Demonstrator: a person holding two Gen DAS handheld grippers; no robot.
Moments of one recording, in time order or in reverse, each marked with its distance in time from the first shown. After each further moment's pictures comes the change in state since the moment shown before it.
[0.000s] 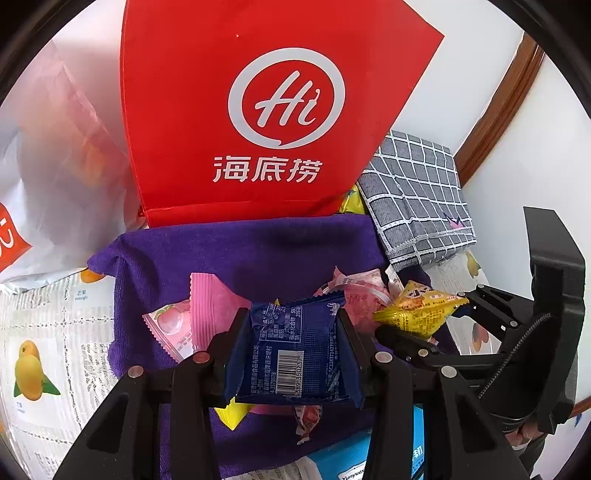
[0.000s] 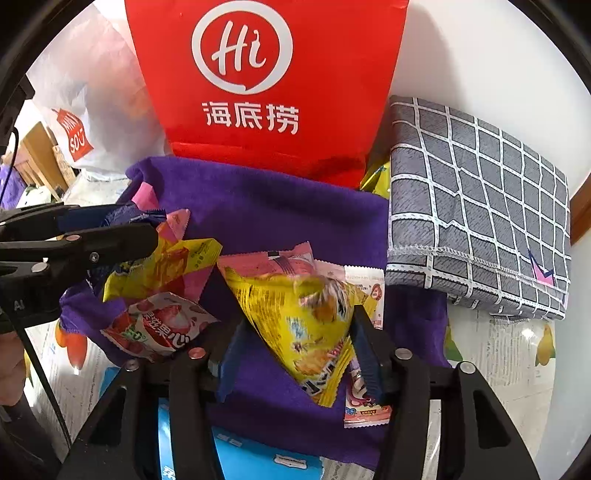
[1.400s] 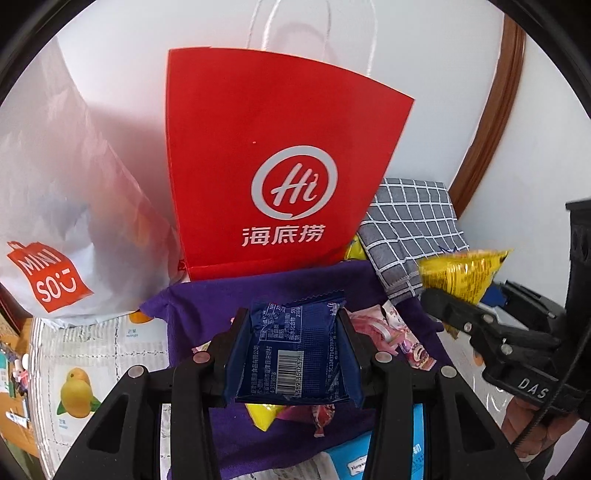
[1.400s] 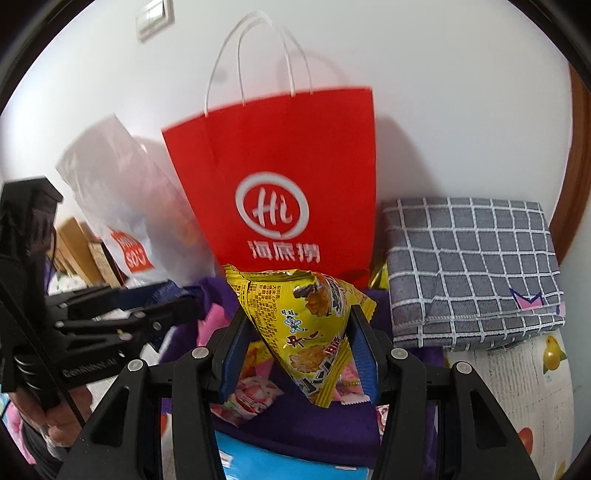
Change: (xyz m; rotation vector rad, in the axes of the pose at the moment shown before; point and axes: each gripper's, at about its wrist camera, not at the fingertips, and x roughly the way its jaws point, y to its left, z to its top) left arm -0.059 0.000 0.003 0.049 -0.172 0.070; right arm -0.092 0.001 0.008 0.148 -0.355 0.101
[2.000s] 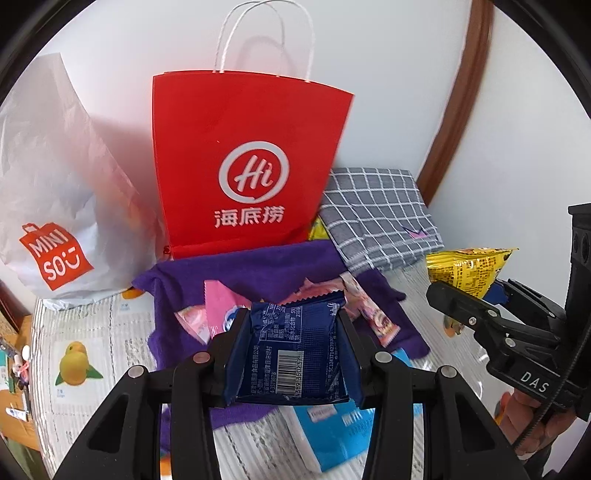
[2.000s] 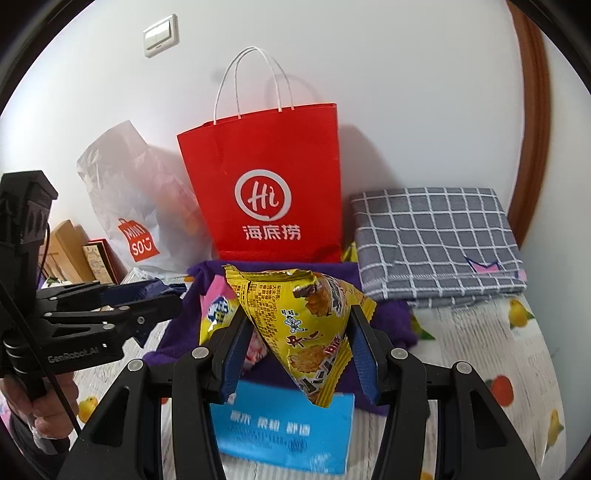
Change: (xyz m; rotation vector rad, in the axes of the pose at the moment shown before) left arm -0.044 -0.029 -0.029 0.047 -0.006 -0.044; right arm -0.071 0.008 -0.040 0.039 -0.054 -0.065
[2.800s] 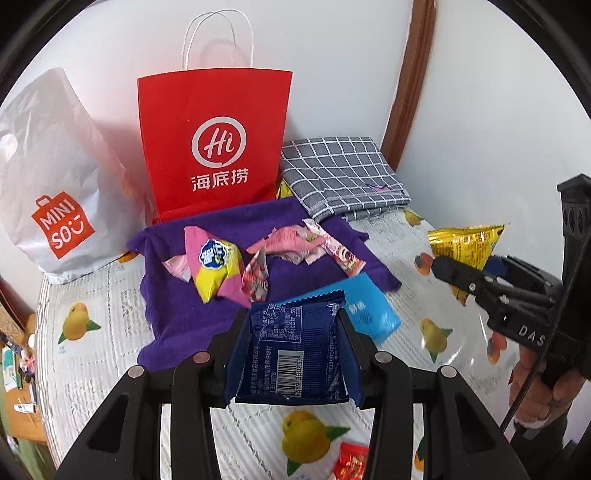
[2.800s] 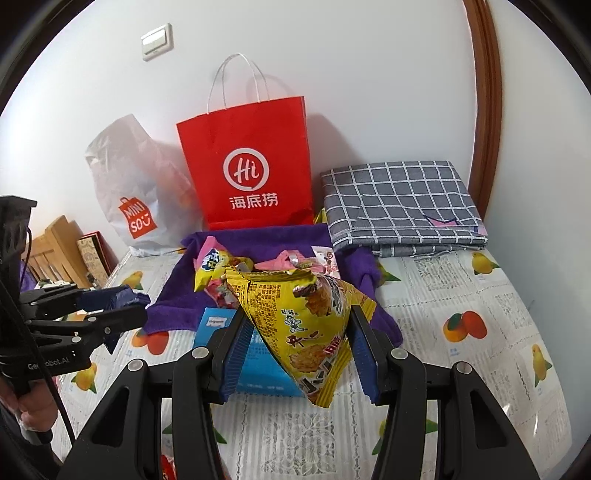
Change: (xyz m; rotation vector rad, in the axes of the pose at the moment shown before) left arm -0.050 -0.037 -0.075 0.111 0.027 -0.034; right arm -0.067 -0.008 -0.072 0.056 -0.007 -0.078
